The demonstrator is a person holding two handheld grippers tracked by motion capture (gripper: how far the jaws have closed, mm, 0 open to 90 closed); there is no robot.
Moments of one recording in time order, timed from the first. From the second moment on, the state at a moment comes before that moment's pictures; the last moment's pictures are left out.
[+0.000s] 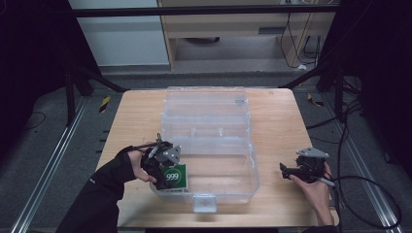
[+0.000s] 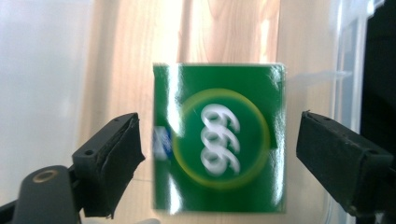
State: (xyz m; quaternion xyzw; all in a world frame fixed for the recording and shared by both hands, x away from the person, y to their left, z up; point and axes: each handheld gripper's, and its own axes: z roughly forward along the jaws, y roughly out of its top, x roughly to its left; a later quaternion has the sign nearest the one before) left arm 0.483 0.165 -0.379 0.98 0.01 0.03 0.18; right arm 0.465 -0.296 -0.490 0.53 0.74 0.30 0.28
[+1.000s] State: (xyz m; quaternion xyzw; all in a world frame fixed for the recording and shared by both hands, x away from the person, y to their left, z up) left arm 0.471 0.273 -0.365 0.93 0.20 0.13 0.27; right arm 0.464 -0.298 -0.489 0.54 0.74 0.30 0.28
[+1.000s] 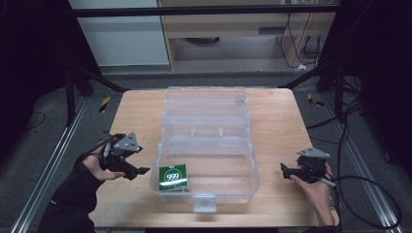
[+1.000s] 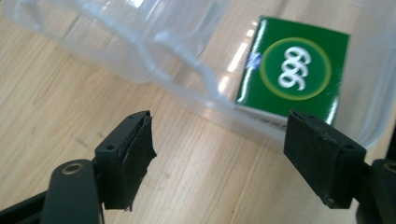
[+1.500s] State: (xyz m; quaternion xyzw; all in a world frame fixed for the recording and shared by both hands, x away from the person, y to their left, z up) left arm 0.472 0.311 -0.418 0.88 0.32 0.14 0.31; right arm 0.464 -0.298 -0.490 0.54 0.73 0.30 0.28
